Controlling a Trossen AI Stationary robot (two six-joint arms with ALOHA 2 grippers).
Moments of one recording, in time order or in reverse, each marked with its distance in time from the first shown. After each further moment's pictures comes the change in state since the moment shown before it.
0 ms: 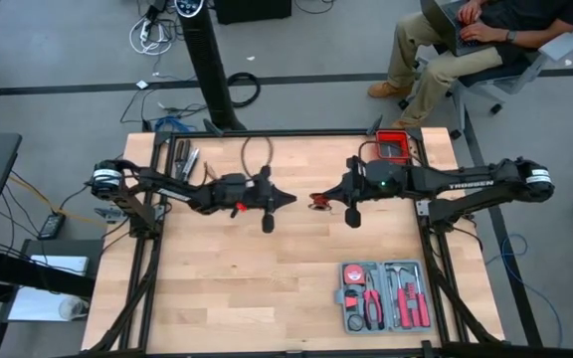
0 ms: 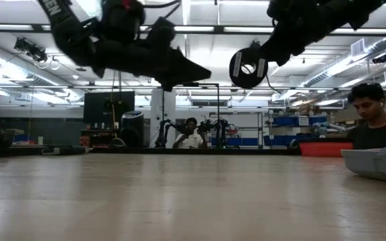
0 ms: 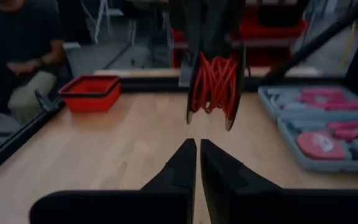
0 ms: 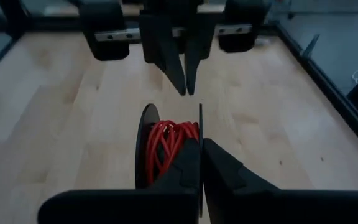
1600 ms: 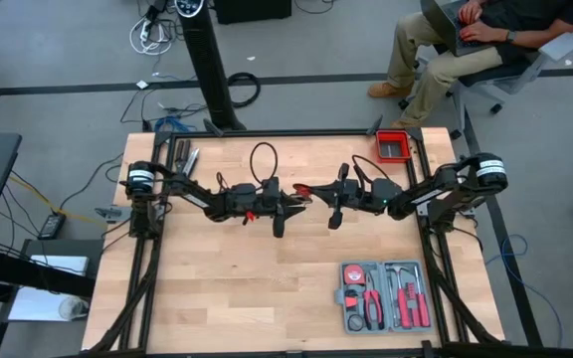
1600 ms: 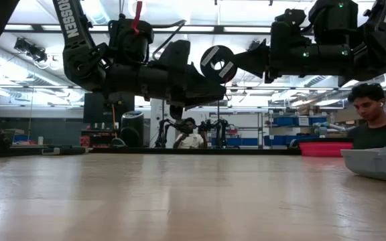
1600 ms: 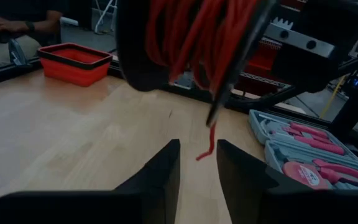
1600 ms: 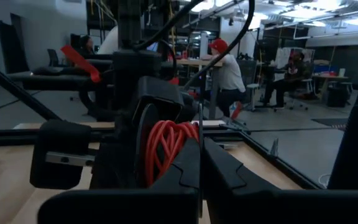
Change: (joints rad) left arm -0.029 0.262 0.001 0.347 -0.029 -0.304; right arm 0.031 0.447 -0.350 1.401 0.146 -0.026
